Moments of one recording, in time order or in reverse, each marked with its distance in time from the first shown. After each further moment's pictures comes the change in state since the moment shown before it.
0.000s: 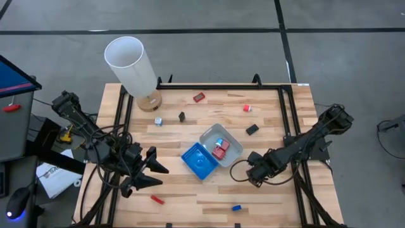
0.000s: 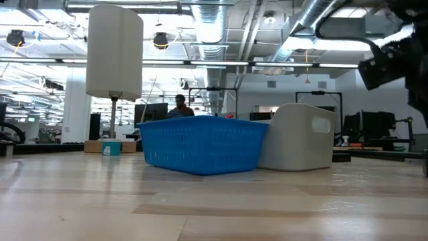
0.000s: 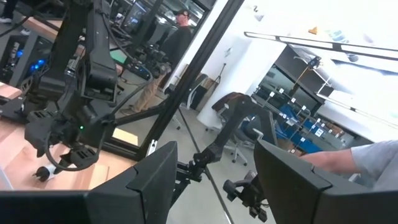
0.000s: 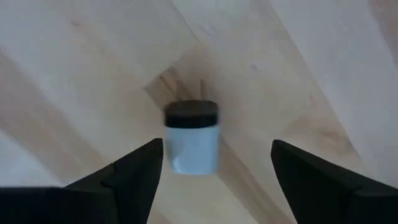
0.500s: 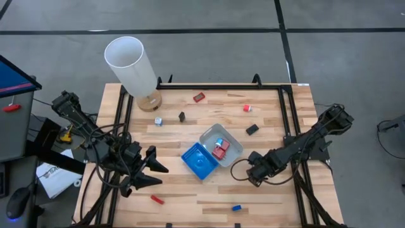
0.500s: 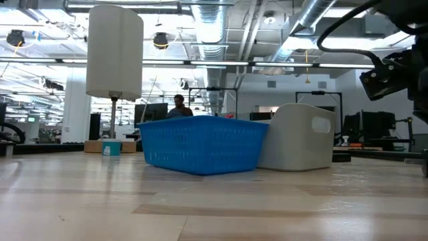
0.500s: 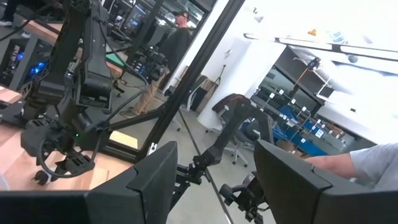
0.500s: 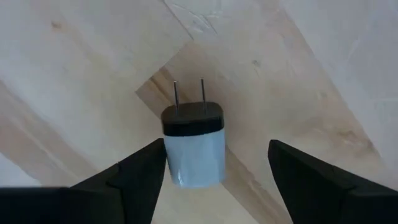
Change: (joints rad) left arm 0.001 0.000 0.019 -0.016 0.000 0.008; right arm -0.007 0.004 -0.052 0.072 -0.014 0.046
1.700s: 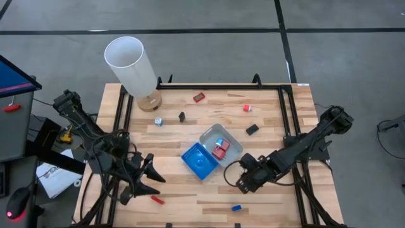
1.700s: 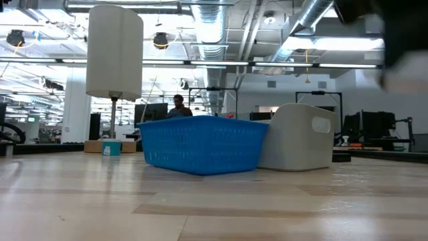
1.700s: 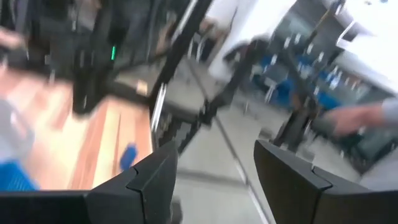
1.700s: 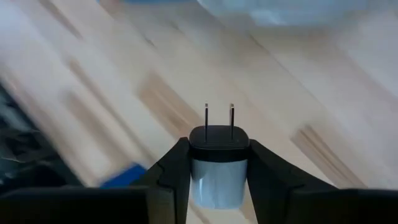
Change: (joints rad) left arm -0.074 0.000 0.002 -0.268 0.009 -0.093; right arm 0.049 0.003 0.357 -0.041 0.173 0.131
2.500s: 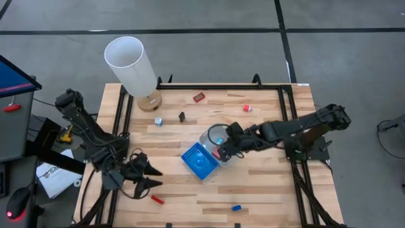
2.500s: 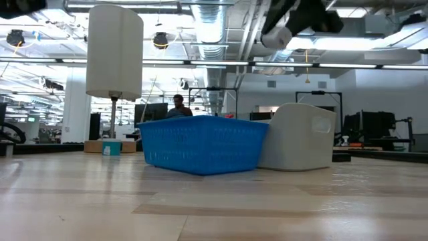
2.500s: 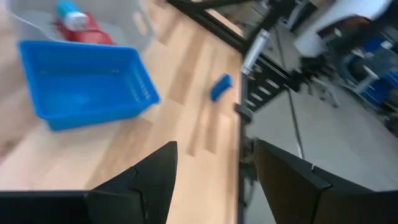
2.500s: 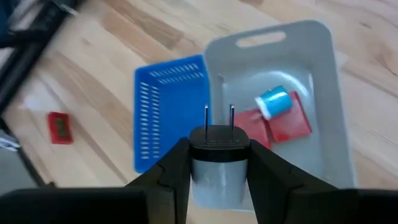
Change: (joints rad) left arm -0.051 0.000 -0.165 -0.282 -0.220 -0.430; right arm -0.338 0.008 0.234 -0.044 0.106 -0.251
